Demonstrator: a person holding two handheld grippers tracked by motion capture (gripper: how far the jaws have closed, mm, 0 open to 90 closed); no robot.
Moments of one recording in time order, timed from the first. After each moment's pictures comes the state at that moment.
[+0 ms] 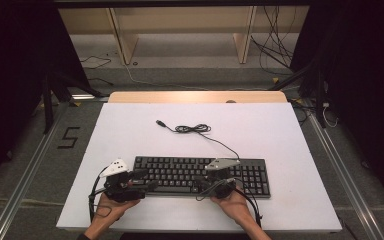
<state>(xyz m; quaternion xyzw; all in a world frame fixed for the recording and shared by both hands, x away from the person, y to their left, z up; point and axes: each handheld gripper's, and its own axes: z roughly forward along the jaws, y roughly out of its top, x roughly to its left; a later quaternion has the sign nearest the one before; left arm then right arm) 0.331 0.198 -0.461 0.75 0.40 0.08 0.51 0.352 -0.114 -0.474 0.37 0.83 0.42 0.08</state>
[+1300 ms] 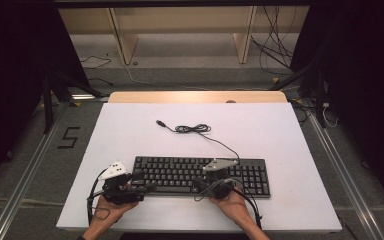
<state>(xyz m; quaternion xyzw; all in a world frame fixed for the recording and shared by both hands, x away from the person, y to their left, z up) 0.326 0.201 -0.463 0.76 0.40 0.09 0.51 0.353 -0.110 -0.480 0.38 0.83 0.40 0.07</state>
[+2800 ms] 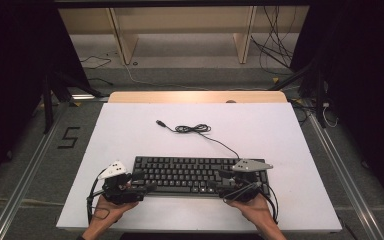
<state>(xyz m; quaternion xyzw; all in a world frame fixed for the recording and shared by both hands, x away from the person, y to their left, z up) 0.327 0.201 -0.463 0.76 0.41 0.08 0.51 0.332 -0.171 -0.448 0.38 0.78 0.48 0.08</state>
